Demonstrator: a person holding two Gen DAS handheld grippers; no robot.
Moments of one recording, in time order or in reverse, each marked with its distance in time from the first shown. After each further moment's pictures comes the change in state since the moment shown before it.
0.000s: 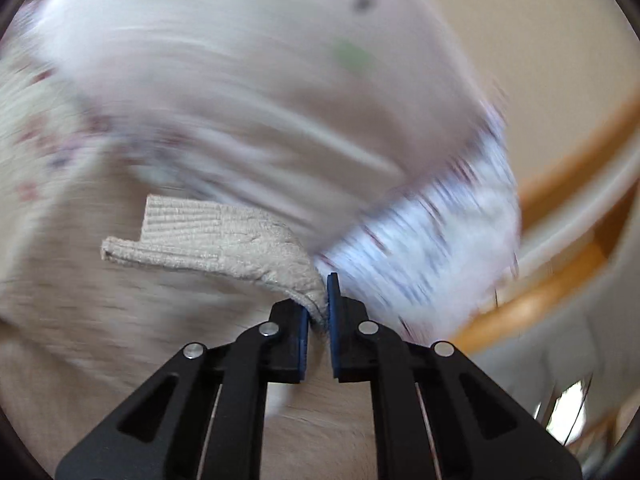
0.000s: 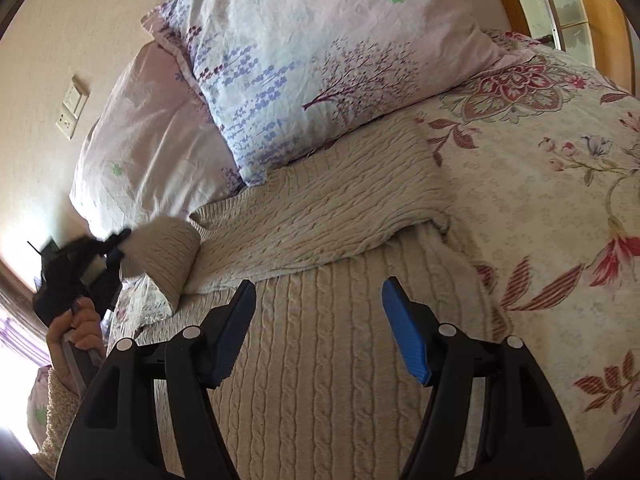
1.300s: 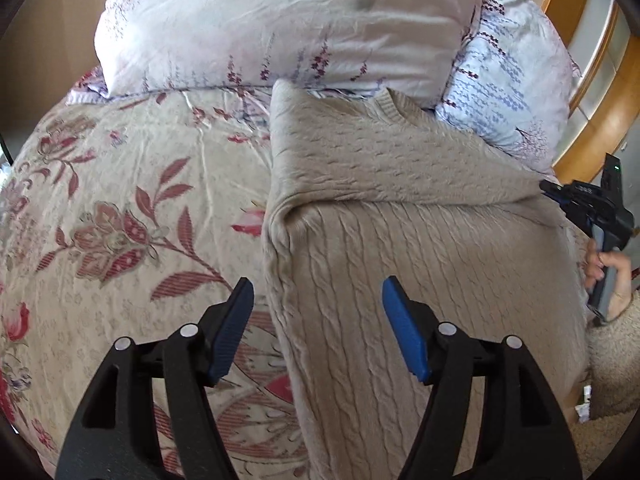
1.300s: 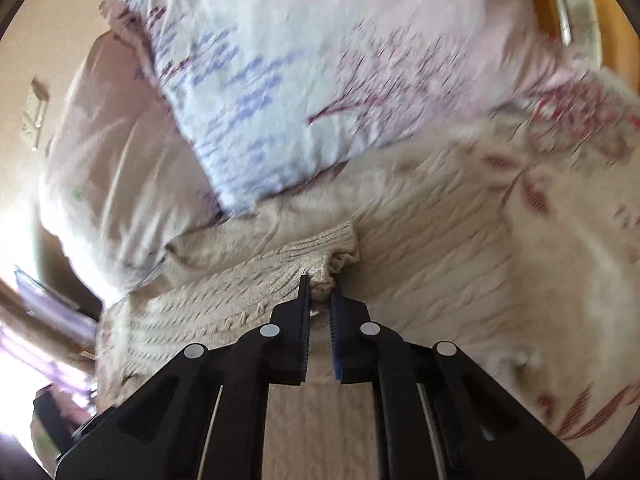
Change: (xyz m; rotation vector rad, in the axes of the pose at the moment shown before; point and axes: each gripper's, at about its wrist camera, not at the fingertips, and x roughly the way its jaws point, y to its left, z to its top) left arm -0.127 0.104 -0.062 0.446 0.283 0.432; right arm 0.079 0.023 0.067 0.002 0.063 -0.073
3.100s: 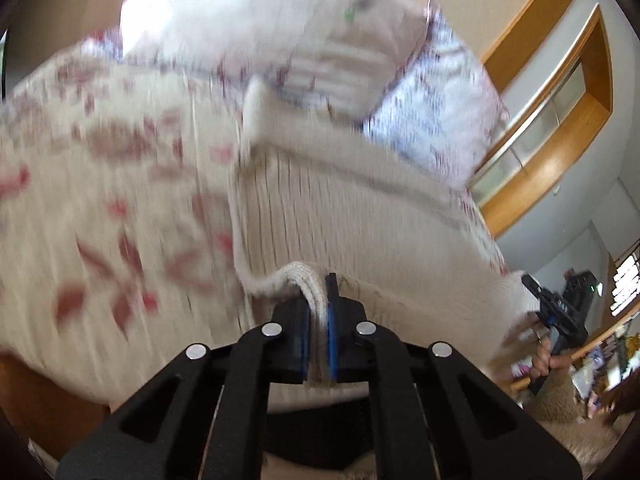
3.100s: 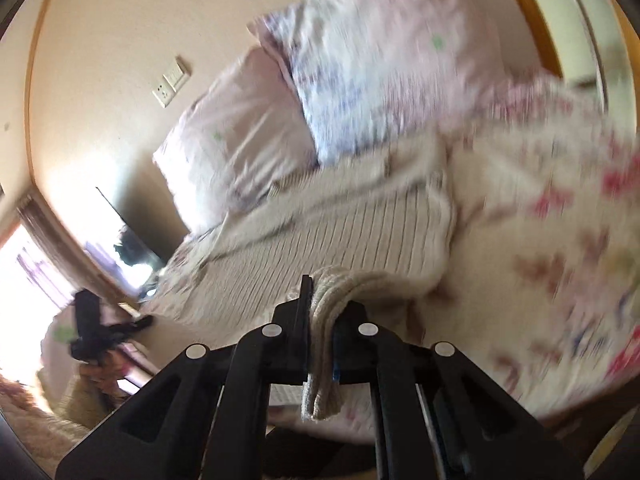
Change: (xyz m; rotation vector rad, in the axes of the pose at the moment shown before) left arm -0.085 0.006 -0.076 -0.126 -0.160 -0.260; right arm -0.180 -0.036 -0.145 -0.211 -0.154 0.260
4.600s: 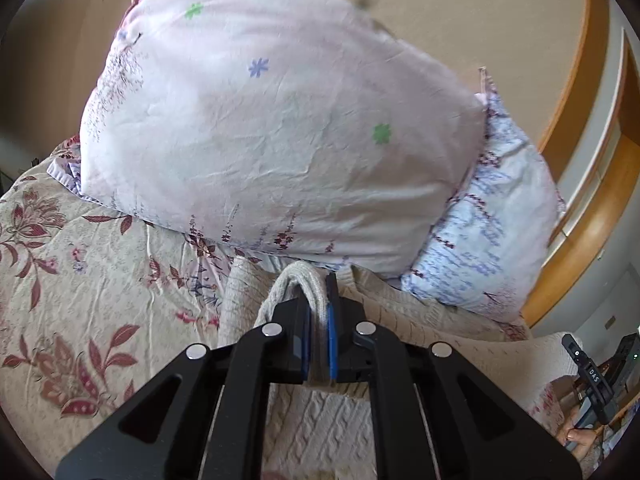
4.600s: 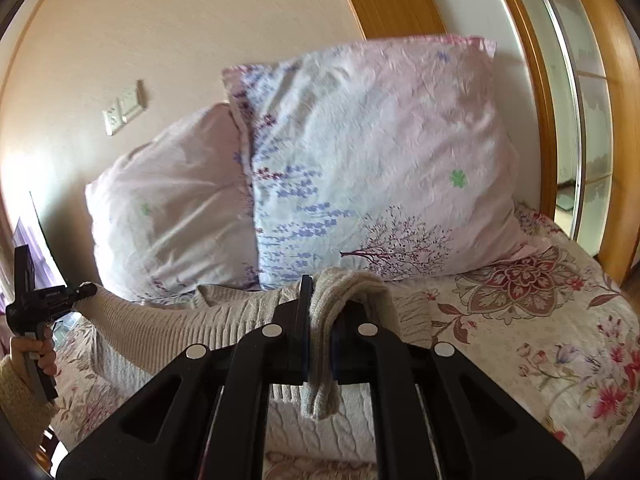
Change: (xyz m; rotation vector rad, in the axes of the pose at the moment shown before) left arm 0.112 -0.012 0.177 -0.022 -0.235 0.155; right arm 0.100 0.007 0.118 -0.175 -0.200 -0.230
